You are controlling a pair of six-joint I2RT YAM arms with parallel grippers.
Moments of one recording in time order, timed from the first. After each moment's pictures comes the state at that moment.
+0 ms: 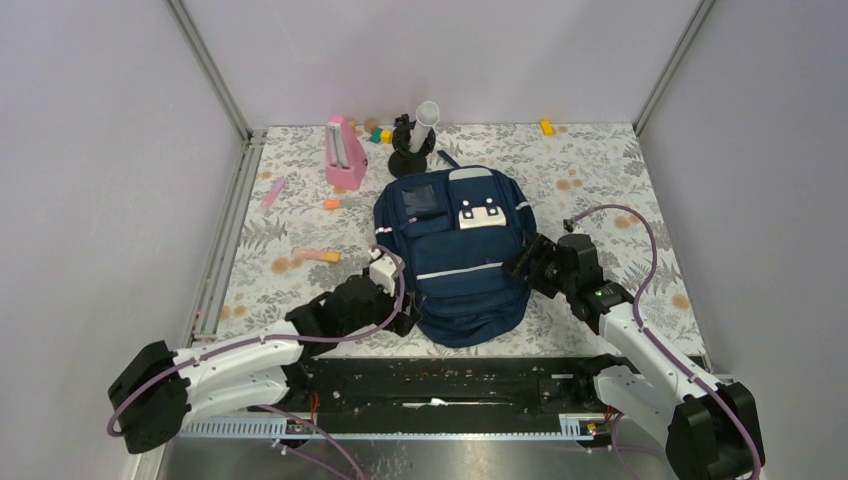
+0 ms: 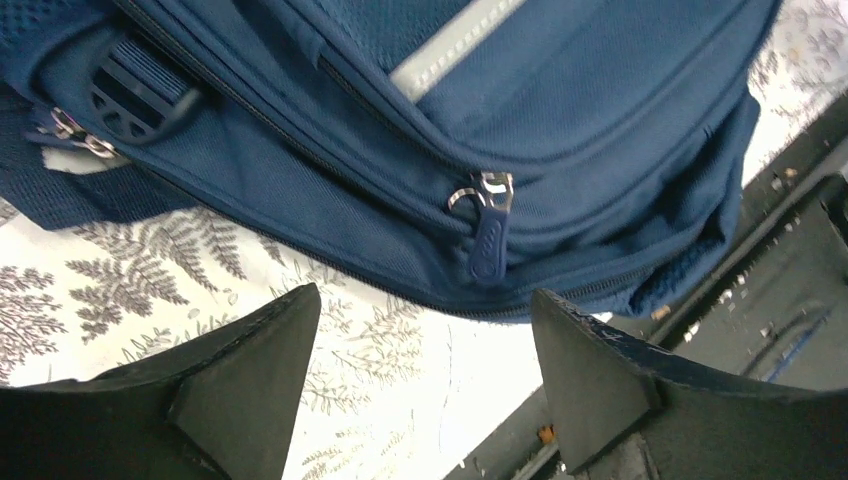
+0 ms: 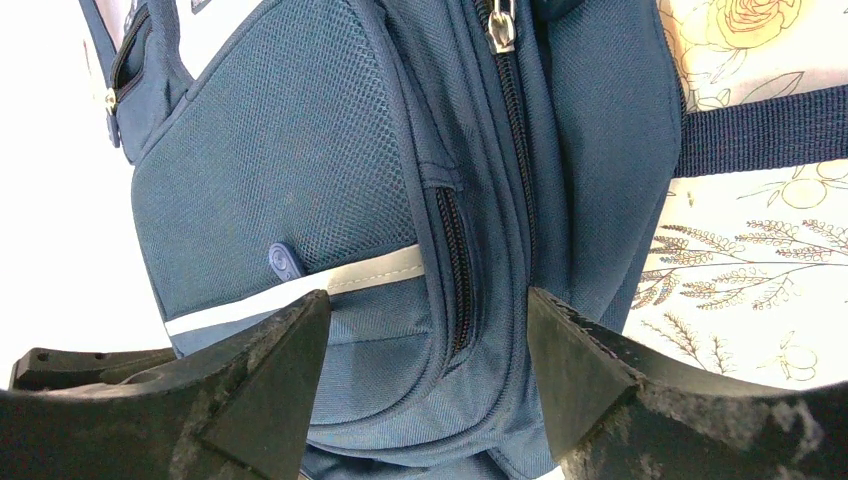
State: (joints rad) left arm -0.91 0.90 0.34 0.00 -0.04 -0.39; right arm 0.34 0.92 0.46 -0.21 -0.12 0.83
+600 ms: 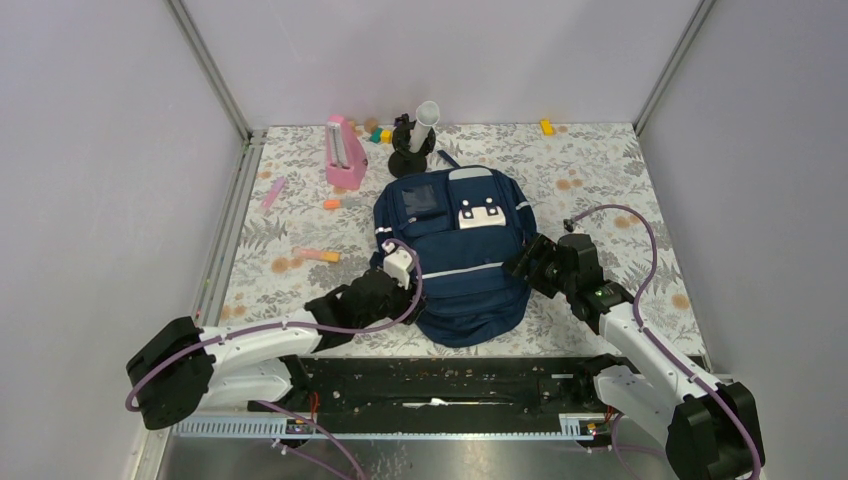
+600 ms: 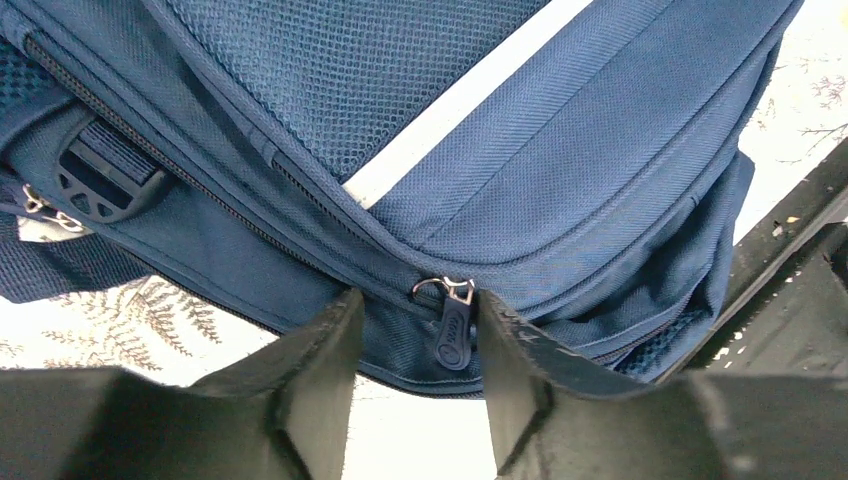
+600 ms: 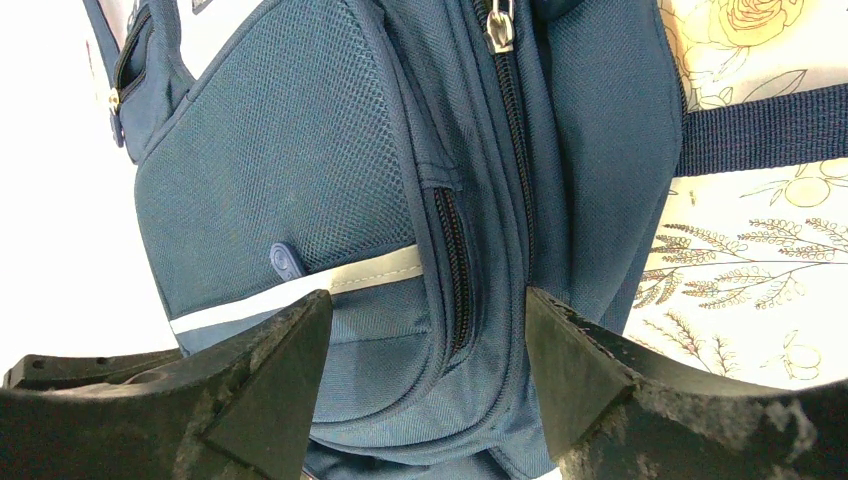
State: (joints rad) left arm -0.96 1.11 0.42 0.12 -0.12 -0.40; right arm 0.33 0.92 0.46 -0.21 -0.13 0.84
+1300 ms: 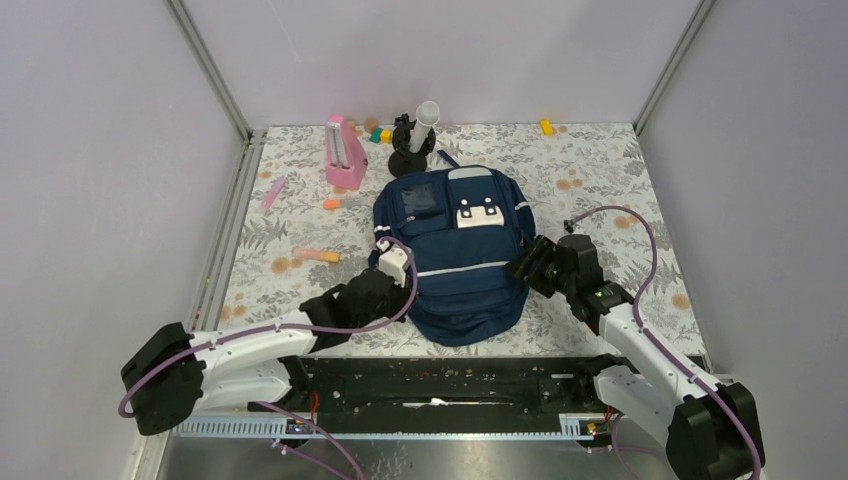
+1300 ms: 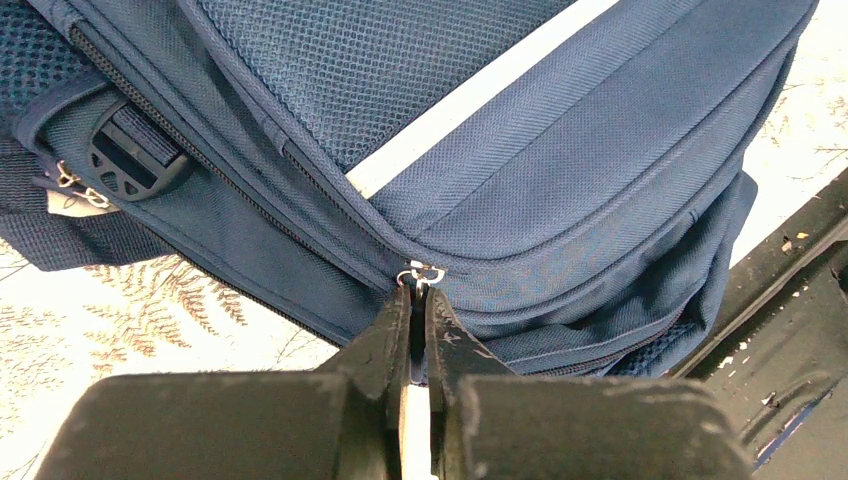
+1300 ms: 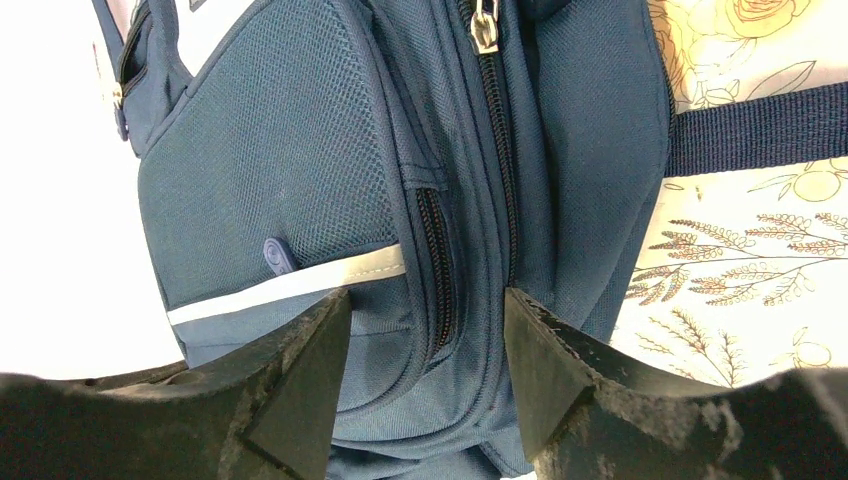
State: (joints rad) left arm -0.96 1.06 0.43 0.07 -0.17 -0.42; right arm 0.33 0.92 0.45 -0.21 -0.13 0.85
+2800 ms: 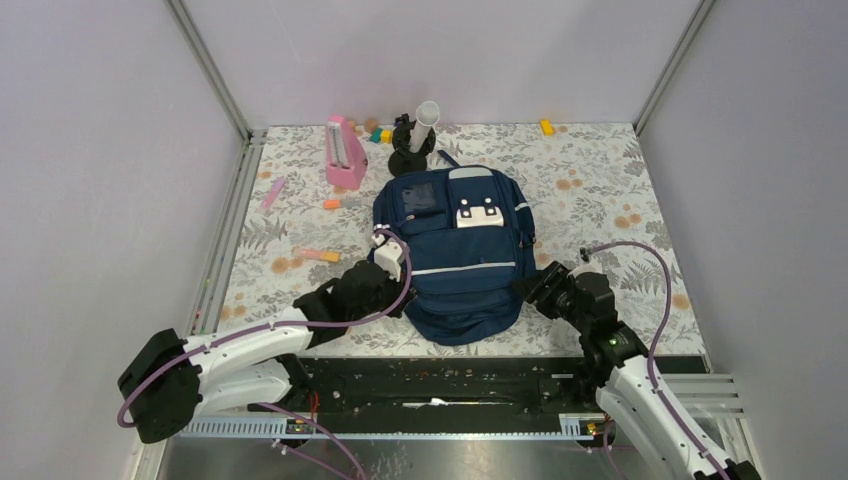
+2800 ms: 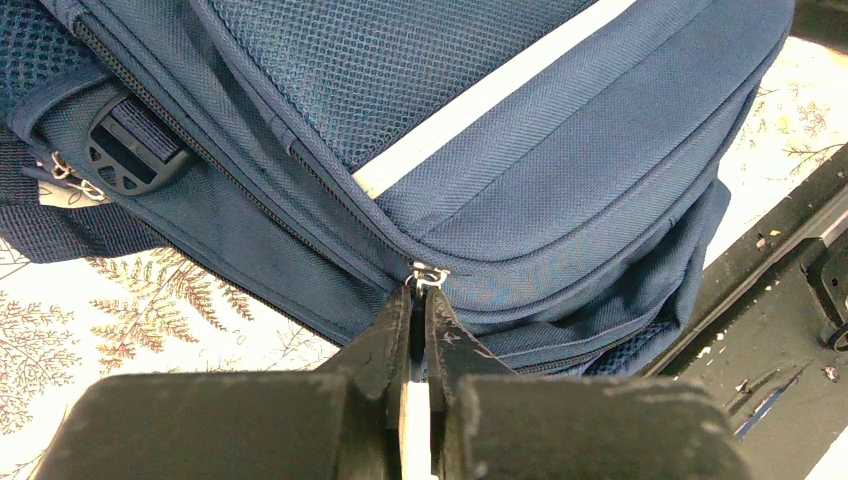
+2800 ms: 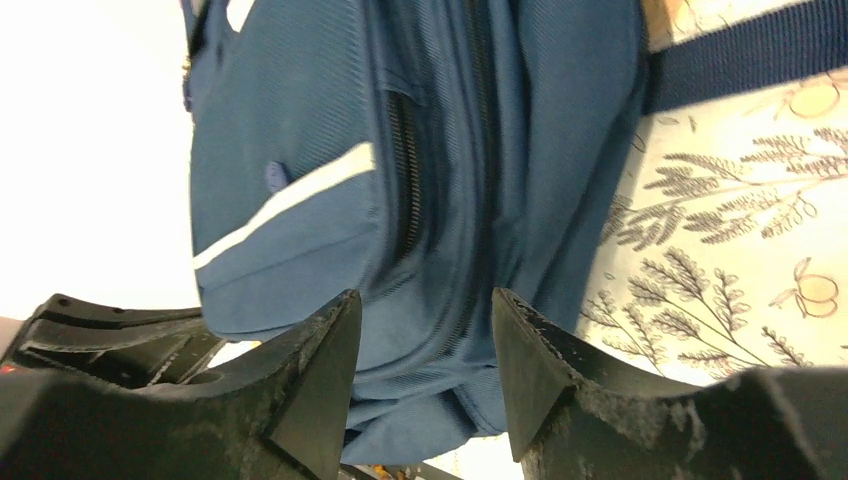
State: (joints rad) left arm -0.89 1.03 0.46 -0.01 -0.08 -0.42; right arm 0.33 0.49 0.22 -0.21 -0.14 0.93
